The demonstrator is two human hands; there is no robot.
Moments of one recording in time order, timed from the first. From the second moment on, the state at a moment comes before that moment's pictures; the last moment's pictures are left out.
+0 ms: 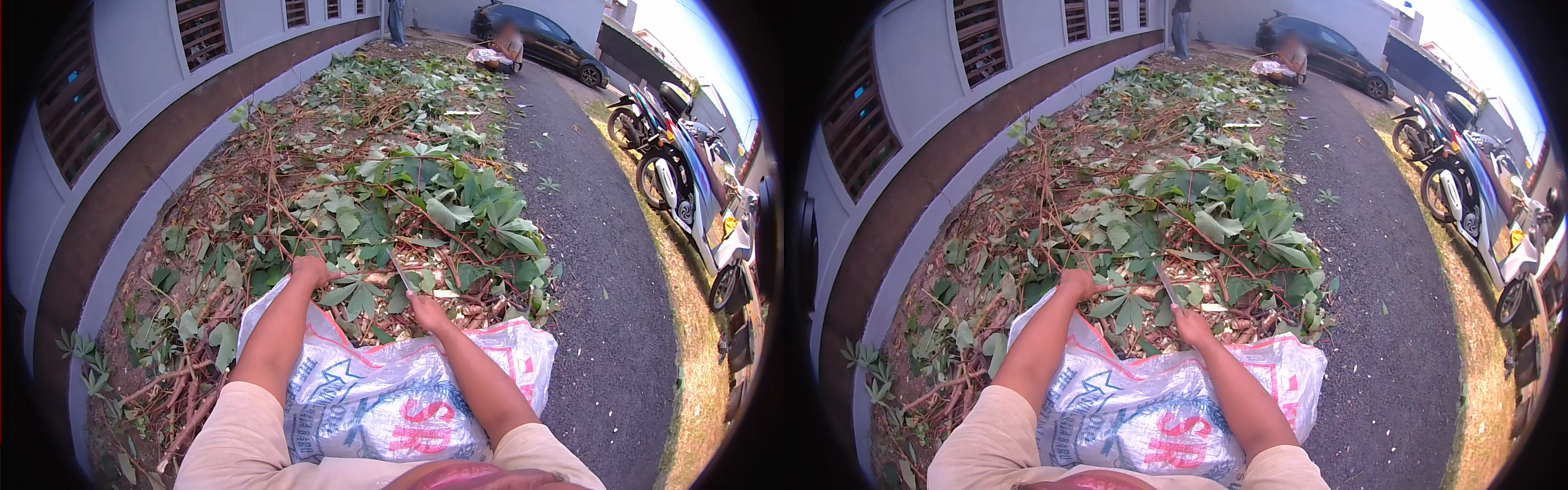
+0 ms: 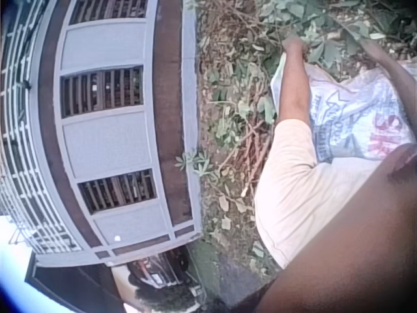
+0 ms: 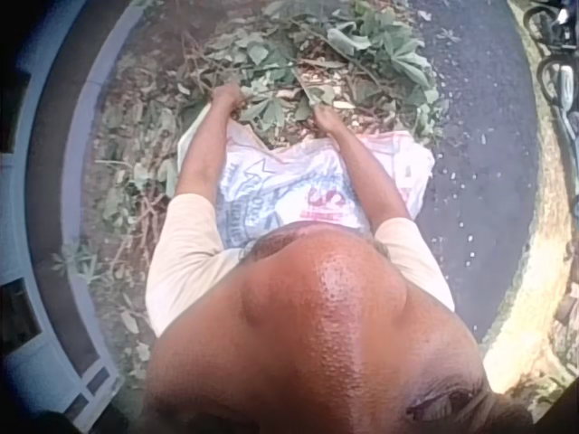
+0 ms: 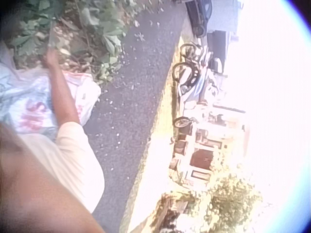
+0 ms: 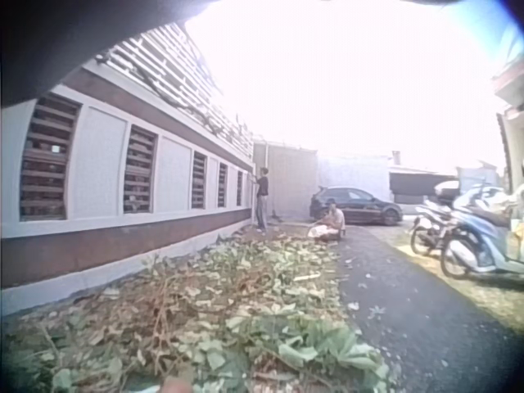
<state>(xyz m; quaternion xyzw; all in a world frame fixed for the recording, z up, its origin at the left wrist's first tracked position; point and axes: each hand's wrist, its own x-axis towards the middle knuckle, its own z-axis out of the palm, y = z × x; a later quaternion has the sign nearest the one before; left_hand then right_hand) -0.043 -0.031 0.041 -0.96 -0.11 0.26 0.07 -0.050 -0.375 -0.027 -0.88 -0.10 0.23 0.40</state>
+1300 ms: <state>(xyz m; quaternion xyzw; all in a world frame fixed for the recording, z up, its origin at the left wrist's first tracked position) -0.043 -0.036 0.051 -0.96 -0.12 0.26 0.06 -0.044 -0.376 -0.036 -0.88 -0.11 0.20 0.41</state>
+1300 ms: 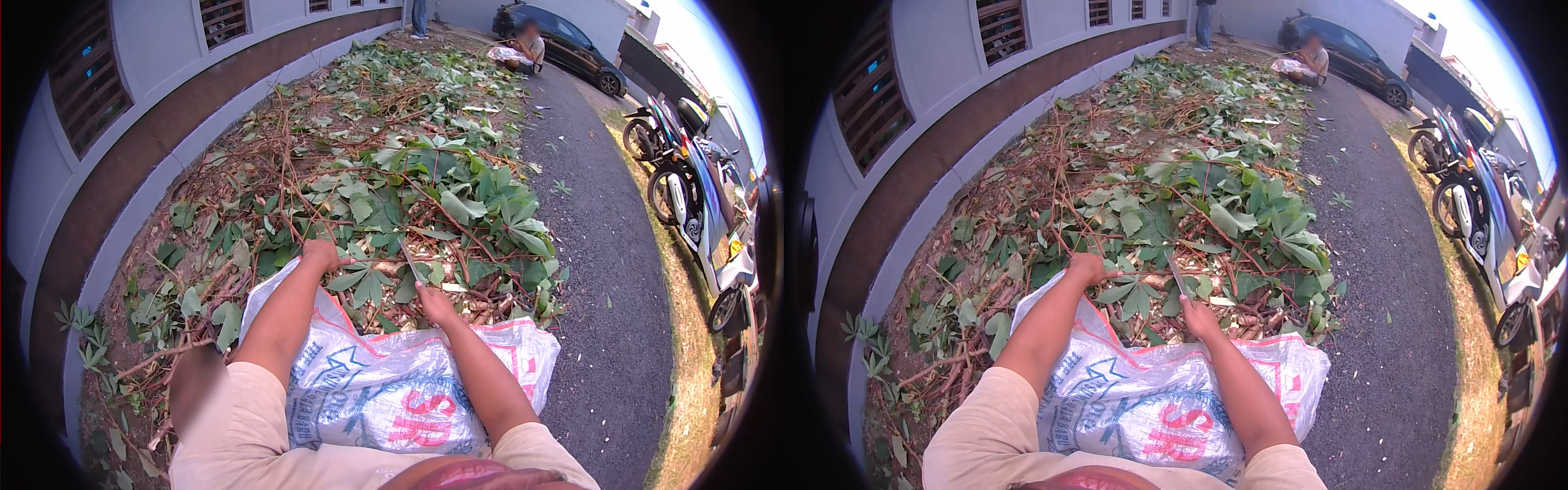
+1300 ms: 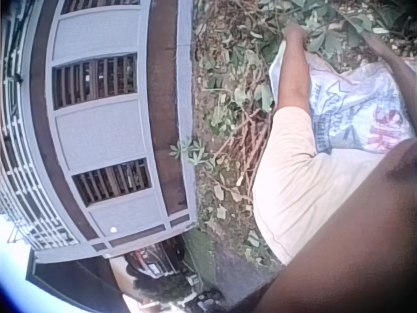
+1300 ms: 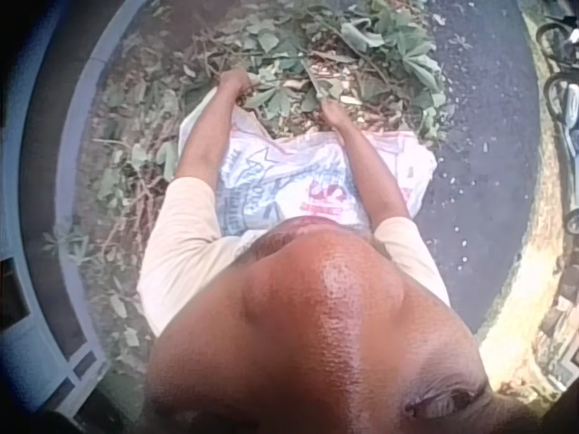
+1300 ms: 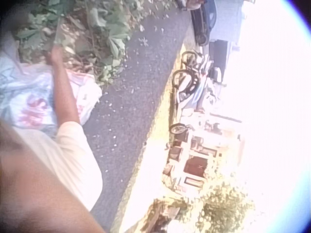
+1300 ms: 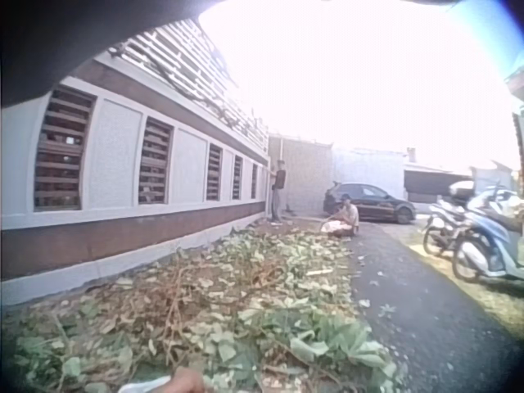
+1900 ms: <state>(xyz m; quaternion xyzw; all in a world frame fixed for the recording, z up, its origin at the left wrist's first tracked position) -0.044 -0.032 0.043 -0.96 -0.12 0.26 0.06 -0.045 -0.376 -0.041 -0.88 -0.13 0.20 0.40</state>
